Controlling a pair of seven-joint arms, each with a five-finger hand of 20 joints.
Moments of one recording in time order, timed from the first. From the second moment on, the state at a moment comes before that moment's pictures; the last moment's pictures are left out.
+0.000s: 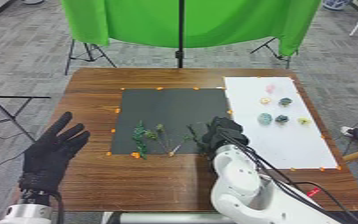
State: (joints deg) left arm 139.8 -55.7 -98.5 -127.9 32.2 9.8 22.7; right arm -73.0 -55.0 32.7 -112.2 -130.2 -0.1 66.1
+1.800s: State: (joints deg) left arm 139.7 -53.5 -97.7 -127.7 30.9 10.5 24.9; right arm -60.2 -40.5 26.1 -100.6 -128.3 11.7 61.7
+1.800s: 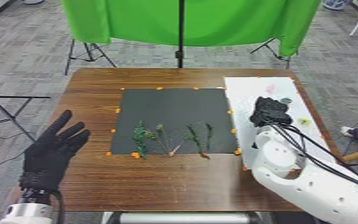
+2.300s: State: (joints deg) left arm 140.9 -52.5 -100.0 -128.7 31.1 10.7 25.7; right arm -49.0 -57.3 18.5 -100.6 -127.0 14.2 40.2
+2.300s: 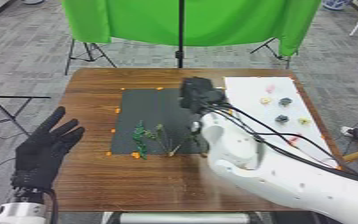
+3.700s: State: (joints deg) left arm 131.7 -45.4 -98.0 -126.2 28.5 11.6 28.2; right arm -39.3 -75.2 3.0 -89.6 -124.8 1.6 33.4
